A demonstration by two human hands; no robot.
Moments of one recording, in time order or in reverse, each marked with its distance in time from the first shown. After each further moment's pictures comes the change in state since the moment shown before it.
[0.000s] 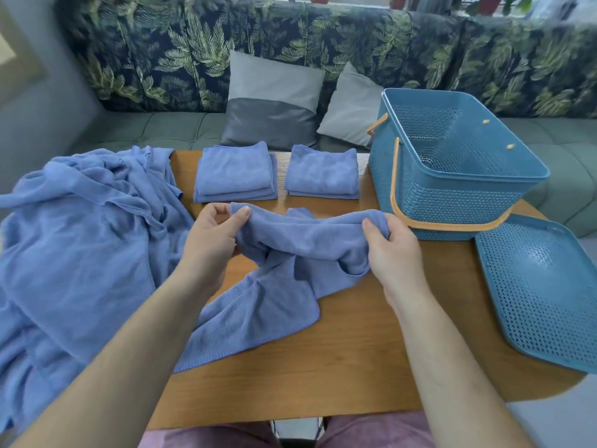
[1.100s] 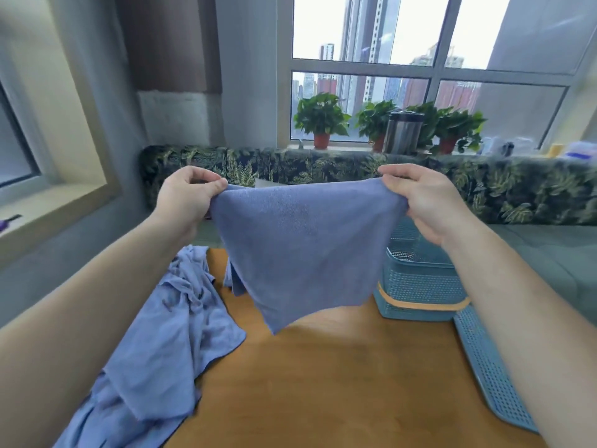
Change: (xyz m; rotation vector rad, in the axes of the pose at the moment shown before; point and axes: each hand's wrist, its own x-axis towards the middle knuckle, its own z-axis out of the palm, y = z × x) left_hand -0.031 0.211 -0.041 0.122 0.169 0.427; right_hand 0.031 -0.219 -0.083 0.217 -0.220 -0.300
